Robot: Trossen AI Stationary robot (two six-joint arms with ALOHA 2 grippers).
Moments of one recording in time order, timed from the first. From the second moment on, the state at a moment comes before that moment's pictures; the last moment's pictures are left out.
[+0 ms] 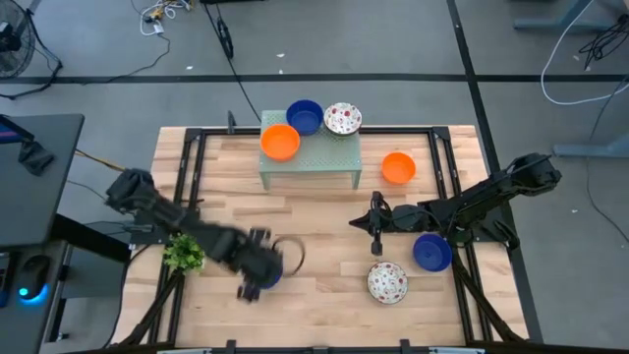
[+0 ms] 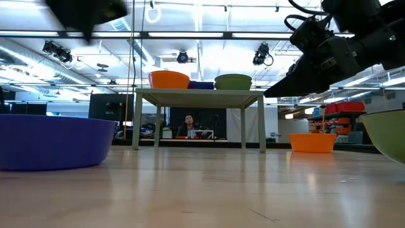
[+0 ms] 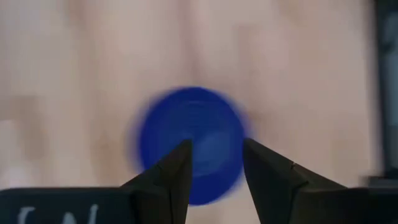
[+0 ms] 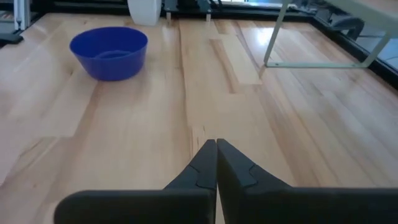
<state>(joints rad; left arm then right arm) -0.54 1.62 1.34 -0.98 -0.13 -0.38 0.23 1.33 0.35 0.57 0.30 0.06</state>
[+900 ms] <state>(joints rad) -0.69 1.62 0.96 -0.50 -0.24 -0.52 0.20 1.33 0.35 0.62 0.30 0.07</state>
